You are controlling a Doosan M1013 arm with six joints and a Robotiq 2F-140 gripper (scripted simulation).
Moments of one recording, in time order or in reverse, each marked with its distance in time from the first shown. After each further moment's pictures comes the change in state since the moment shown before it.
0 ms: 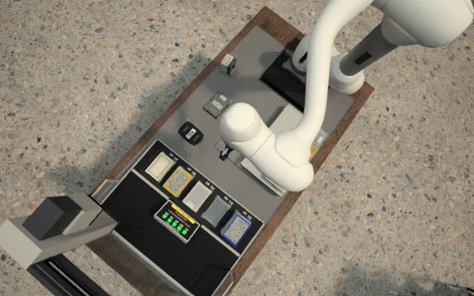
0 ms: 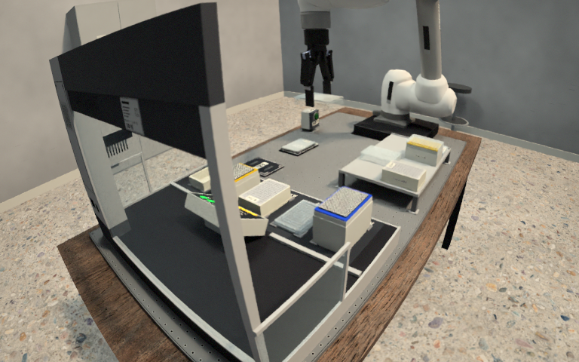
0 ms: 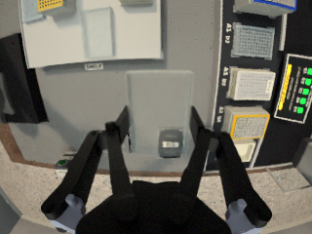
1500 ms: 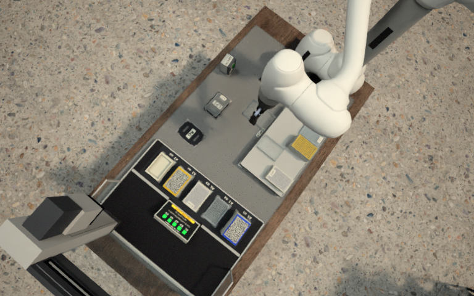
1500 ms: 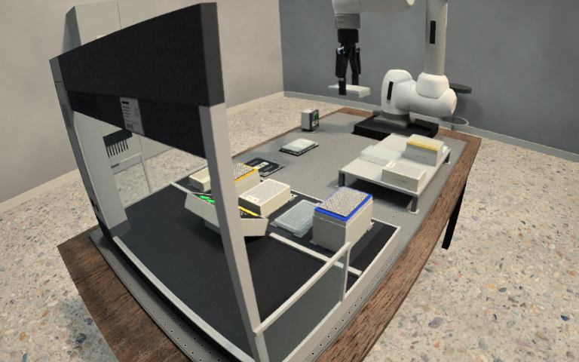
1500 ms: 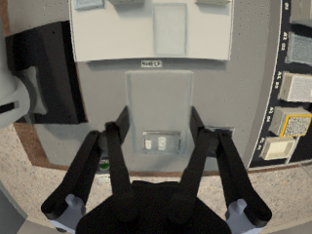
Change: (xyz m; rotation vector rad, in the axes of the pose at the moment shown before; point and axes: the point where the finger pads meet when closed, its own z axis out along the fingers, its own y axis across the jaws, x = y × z) arm -0.002 -0.195 0.000 -0.001 0.000 0.000
